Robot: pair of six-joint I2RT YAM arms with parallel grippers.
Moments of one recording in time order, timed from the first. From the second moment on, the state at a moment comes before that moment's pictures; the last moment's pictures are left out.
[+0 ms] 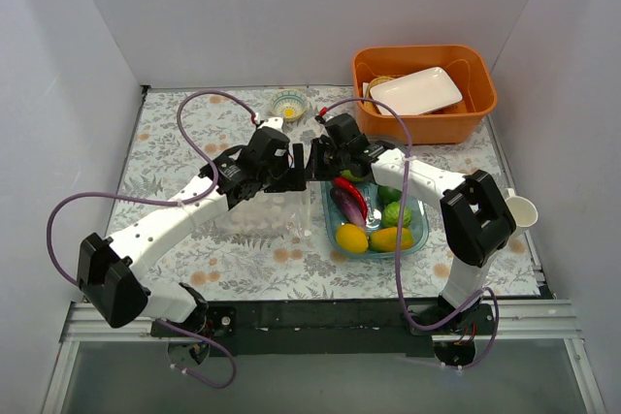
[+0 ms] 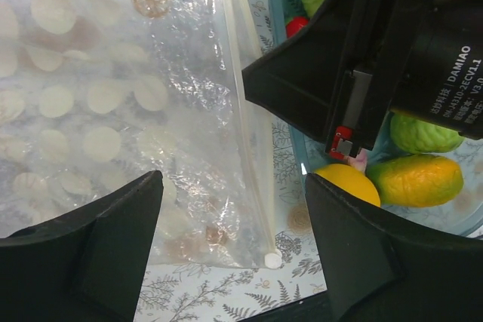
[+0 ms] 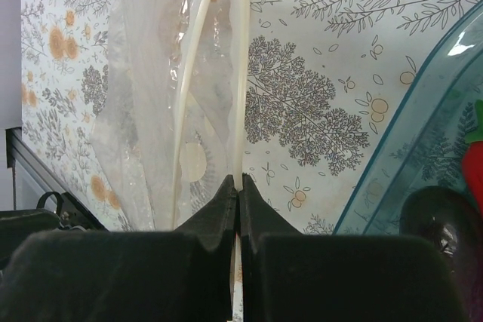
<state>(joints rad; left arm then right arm) -0.73 1.35 1.20 -0.64 -0.22 -0.60 0.71 1.79 1.30 -0.24 -0.27 0.61</state>
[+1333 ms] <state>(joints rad) -0.77 1.60 1.37 -0.84 -0.60 -0.71 0.71 1.77 1.29 -0.25 -0.22 0.60</state>
